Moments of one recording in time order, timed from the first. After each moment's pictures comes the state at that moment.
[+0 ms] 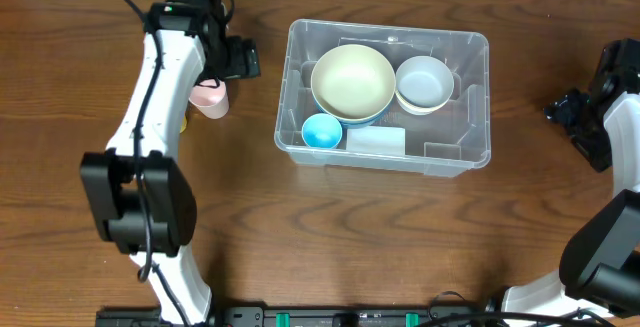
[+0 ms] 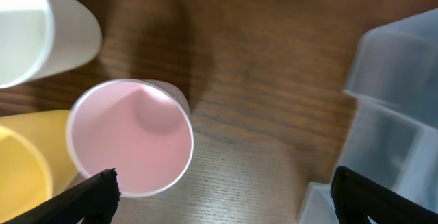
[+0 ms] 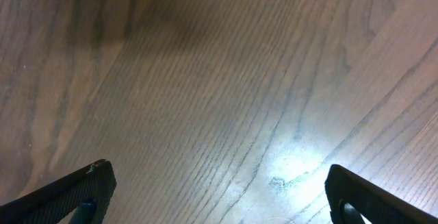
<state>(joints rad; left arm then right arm) -0.09 2.01 1.80 -1.09 0.01 -0.25 -0.38 1.75 1.37 -0.98 0.22 0.62</state>
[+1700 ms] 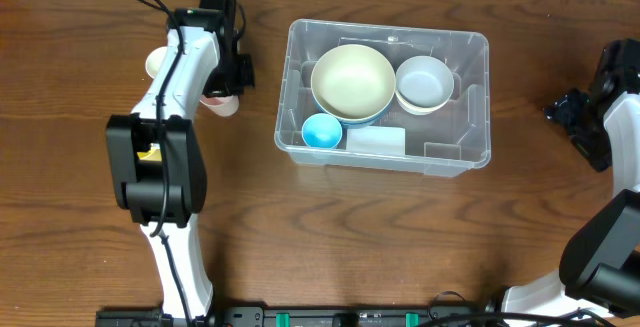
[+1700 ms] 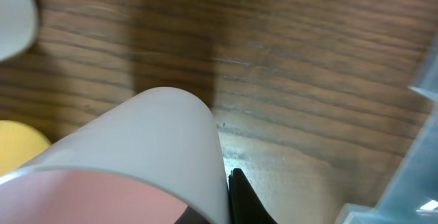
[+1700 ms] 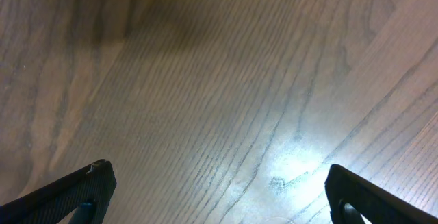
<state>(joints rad) -0.09 2.17 1.84 -1.11 0.02 -0.22 -0.38 1.75 1.37 -0.98 0.22 0.62</state>
